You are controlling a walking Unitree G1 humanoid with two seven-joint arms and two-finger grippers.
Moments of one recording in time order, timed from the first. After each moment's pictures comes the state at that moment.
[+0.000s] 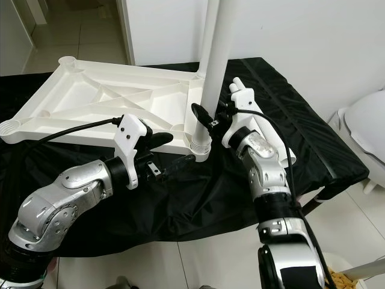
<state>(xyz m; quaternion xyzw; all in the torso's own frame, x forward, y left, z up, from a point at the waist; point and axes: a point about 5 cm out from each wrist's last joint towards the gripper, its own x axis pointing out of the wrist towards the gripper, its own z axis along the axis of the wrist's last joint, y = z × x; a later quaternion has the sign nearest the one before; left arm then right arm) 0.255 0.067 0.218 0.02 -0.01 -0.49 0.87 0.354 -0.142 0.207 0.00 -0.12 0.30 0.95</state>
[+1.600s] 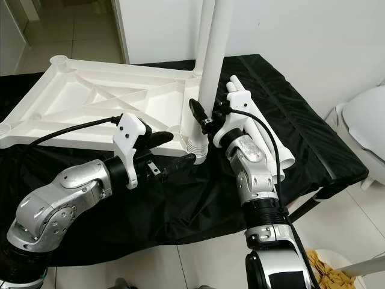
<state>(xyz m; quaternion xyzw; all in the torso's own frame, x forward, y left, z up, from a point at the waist) 0.253 0.067 0.221 0.01 -0.01 -0.49 0.87 0.354 -0.125 0.206 0.03 -0.12 0.25 0.96</state>
